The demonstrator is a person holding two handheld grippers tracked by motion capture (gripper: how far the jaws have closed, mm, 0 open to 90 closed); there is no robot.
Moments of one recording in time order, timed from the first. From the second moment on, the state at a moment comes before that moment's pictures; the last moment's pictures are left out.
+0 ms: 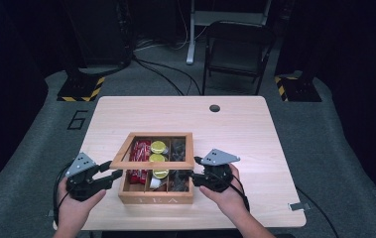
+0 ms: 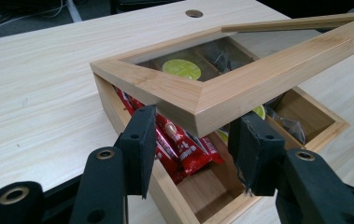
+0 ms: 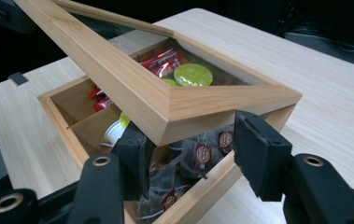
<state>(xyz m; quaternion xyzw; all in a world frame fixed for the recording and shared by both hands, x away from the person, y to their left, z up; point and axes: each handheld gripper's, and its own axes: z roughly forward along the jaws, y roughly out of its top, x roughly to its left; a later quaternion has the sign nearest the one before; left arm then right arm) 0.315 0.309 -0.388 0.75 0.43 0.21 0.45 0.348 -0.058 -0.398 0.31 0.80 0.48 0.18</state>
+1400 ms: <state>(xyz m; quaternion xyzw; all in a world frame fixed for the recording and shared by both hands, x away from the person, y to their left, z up) 0.339 0.313 -0.358 0.73 0.43 0.21 0.48 0.393 -0.048 -0.388 0.32 0.78 0.49 0.24</state>
